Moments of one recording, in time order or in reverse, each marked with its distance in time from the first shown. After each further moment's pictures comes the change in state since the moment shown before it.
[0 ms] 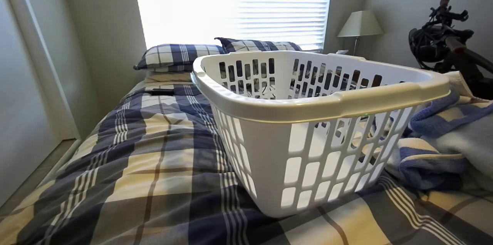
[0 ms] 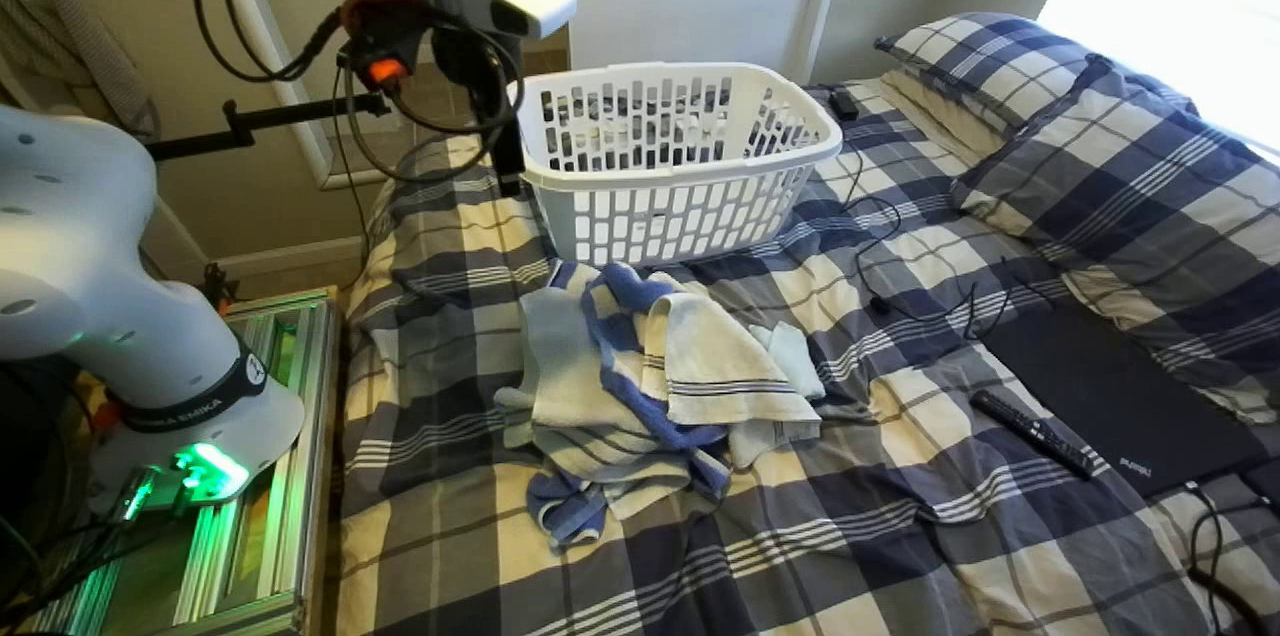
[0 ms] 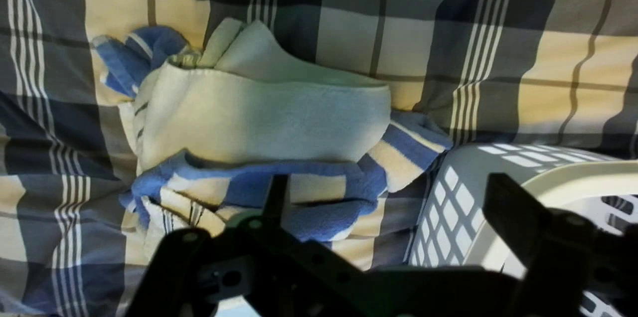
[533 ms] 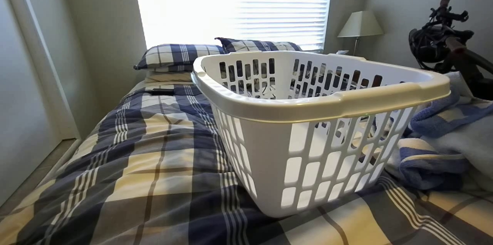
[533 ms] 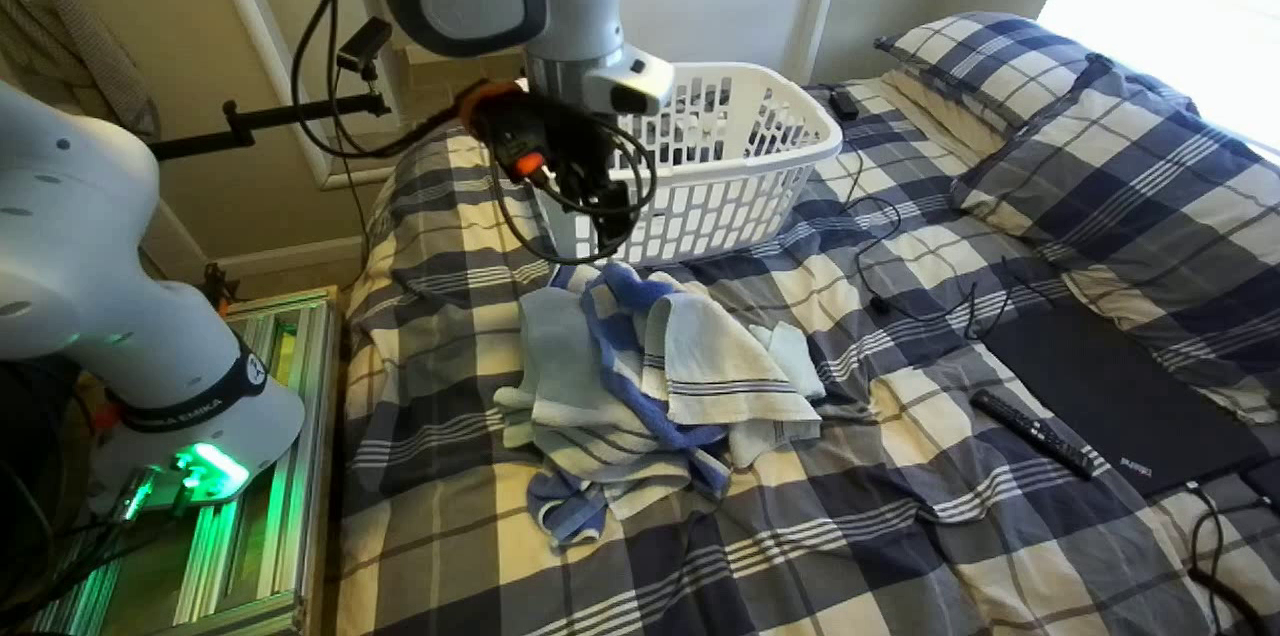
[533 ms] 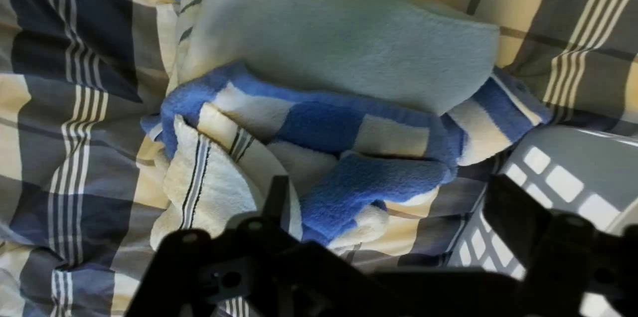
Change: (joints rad) arm -0.026 0.315 -0.072 0.097 -0.079 0.253 -0.213
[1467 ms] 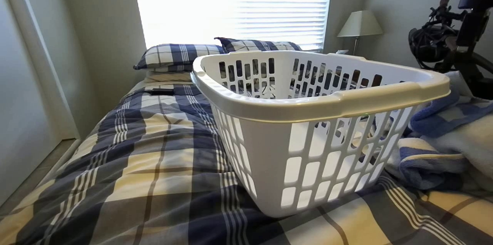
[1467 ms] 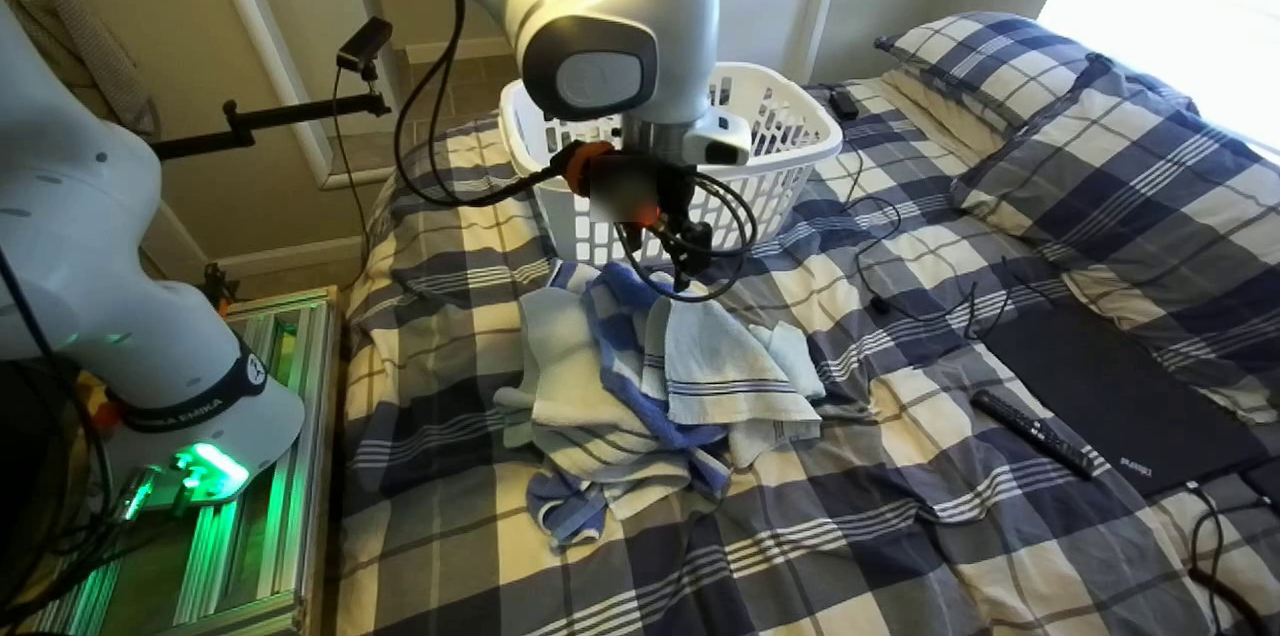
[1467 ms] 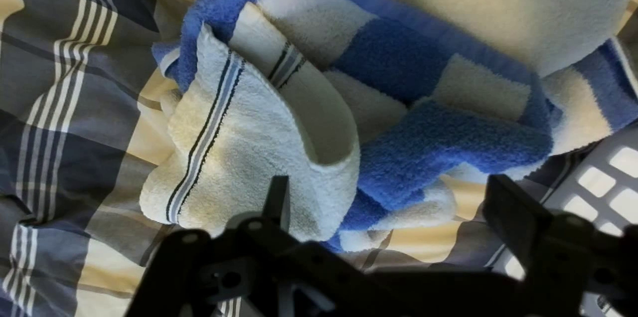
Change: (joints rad) arm -0.015 0.329 0.001 0.212 -0.032 0.094 -0.122
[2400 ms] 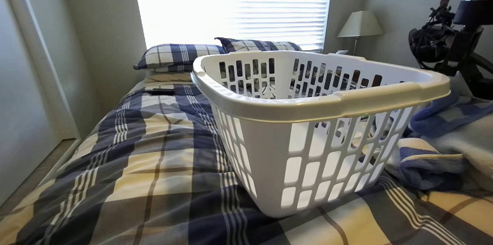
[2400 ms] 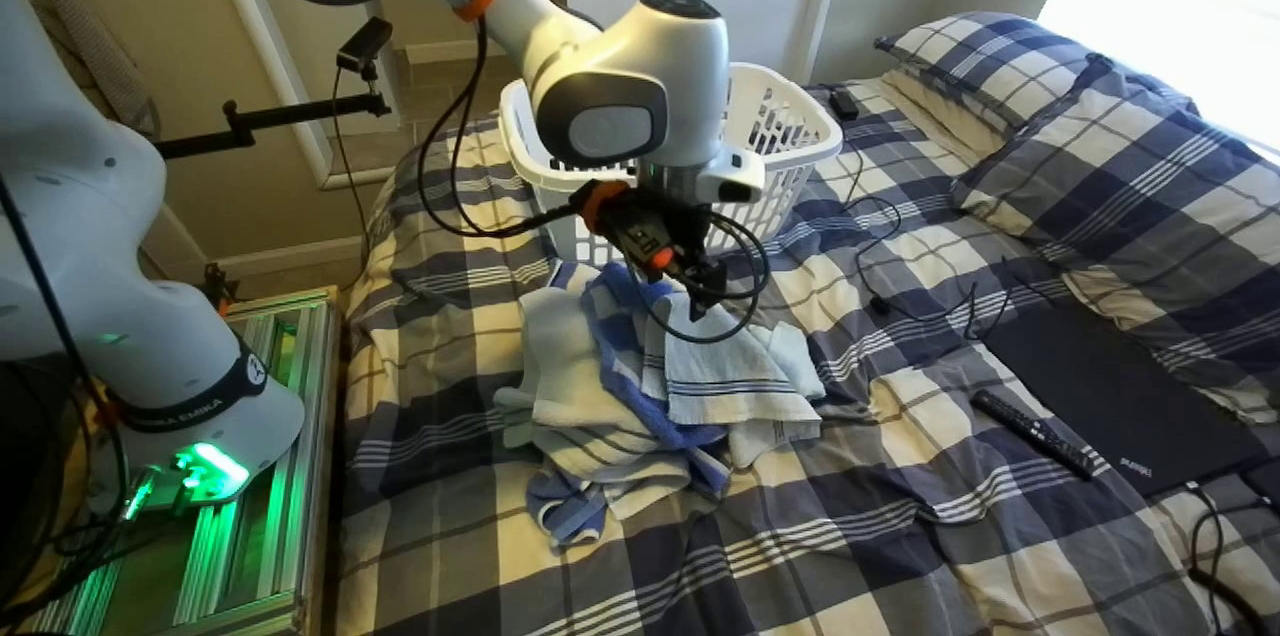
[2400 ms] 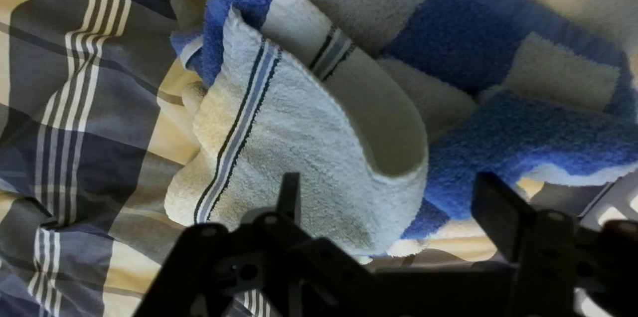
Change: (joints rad) arm -0.043 0.082 0.001 -0.001 -0.002 0.136 -0.003
